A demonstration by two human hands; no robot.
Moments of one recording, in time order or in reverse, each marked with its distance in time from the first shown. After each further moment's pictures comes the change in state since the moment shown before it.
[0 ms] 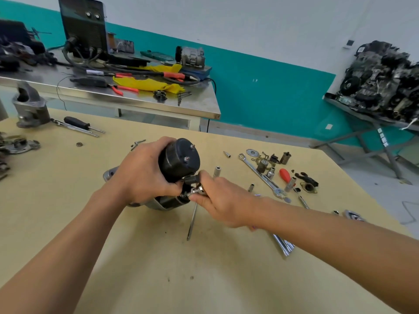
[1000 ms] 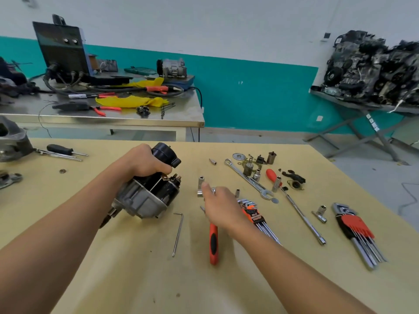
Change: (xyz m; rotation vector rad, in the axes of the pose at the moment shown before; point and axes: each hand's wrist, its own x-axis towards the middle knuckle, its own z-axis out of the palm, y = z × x) left_hand 0.098 -0.030 0.018 0.137 -0.286 -0.627; right_hand -0.005 0.020 0.019 0.584 0.393 0.780
